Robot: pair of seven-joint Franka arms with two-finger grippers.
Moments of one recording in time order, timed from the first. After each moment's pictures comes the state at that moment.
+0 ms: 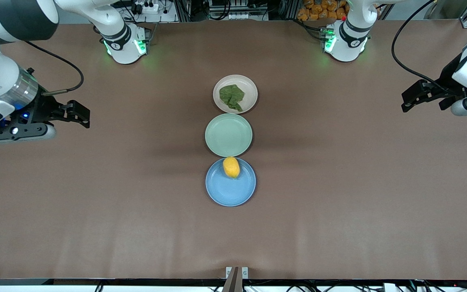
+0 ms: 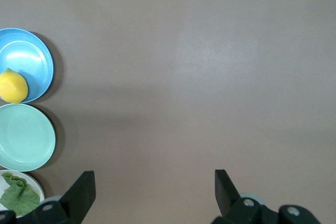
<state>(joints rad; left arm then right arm) -0.04 0.01 -0.10 -1.52 0.01 1.58 -0.19 0.31 0.15 -0.16 -1.44 0.02 1.57 0.06</state>
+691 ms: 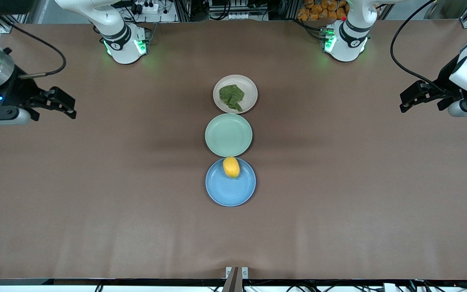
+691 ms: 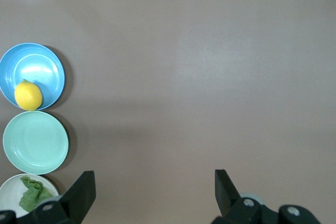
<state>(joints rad) -0.04 0.01 -0.10 -1.53 0.01 1.58 -0.19 0.27 0.08 -0.10 -1.44 0.02 1.55 0.13</state>
